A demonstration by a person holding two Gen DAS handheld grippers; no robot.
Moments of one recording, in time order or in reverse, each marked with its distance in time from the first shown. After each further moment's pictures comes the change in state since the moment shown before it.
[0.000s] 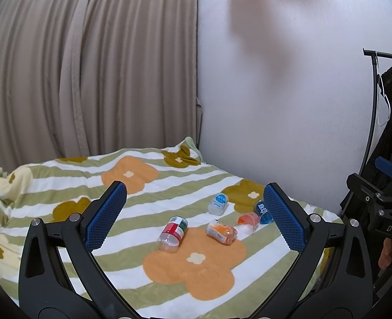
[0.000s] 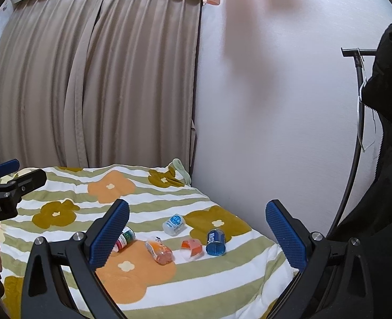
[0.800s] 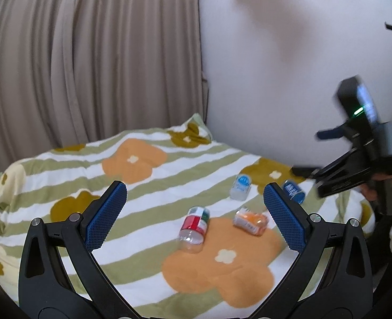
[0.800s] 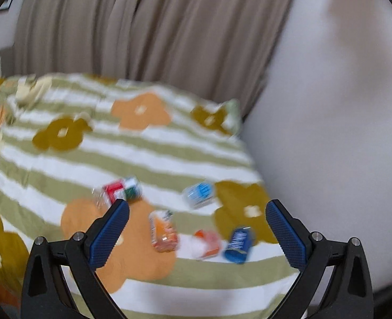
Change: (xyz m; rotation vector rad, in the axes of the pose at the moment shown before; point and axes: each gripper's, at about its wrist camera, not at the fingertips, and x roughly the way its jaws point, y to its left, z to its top) left arm 0.097 0.059 -0.021 0.041 0.132 -0.002; right arm 0.257 0.077 -0.020 -0.408 0.474 0.316
